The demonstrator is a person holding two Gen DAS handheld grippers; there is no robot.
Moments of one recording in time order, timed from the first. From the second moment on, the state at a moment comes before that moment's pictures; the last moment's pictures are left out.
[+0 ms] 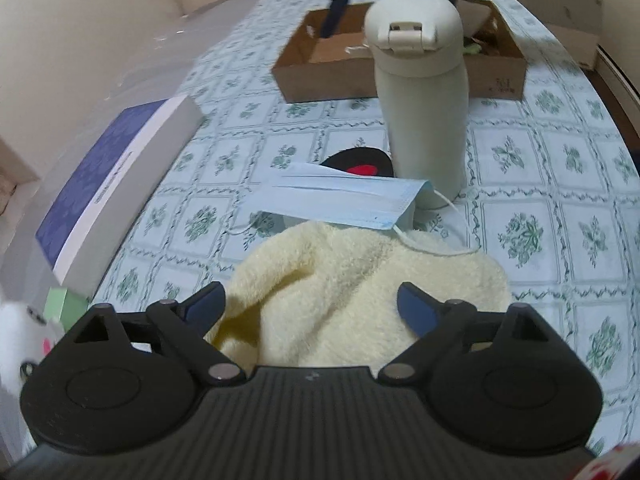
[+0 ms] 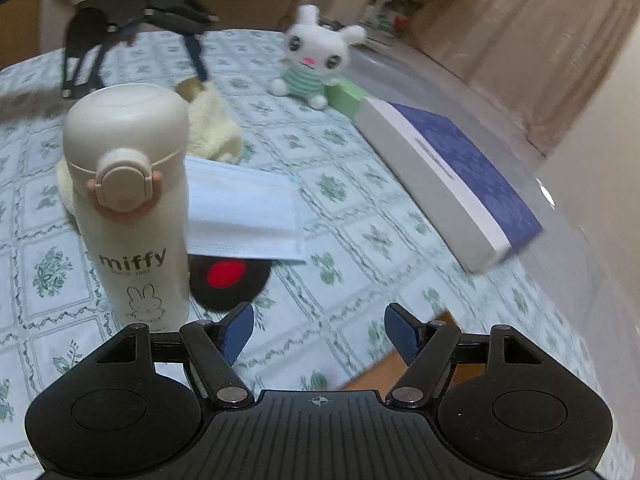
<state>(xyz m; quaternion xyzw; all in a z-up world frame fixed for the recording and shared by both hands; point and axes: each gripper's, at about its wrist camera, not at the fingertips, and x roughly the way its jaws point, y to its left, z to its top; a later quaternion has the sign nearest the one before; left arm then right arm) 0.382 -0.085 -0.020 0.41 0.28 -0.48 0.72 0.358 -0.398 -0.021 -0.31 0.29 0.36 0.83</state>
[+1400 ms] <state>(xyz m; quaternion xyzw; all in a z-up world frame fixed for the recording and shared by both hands) 0.423 -0.063 -0.013 0.30 0.36 -0.54 0.71 0.569 -0.310 -0.072 0.10 0.68 0.31 0.66</state>
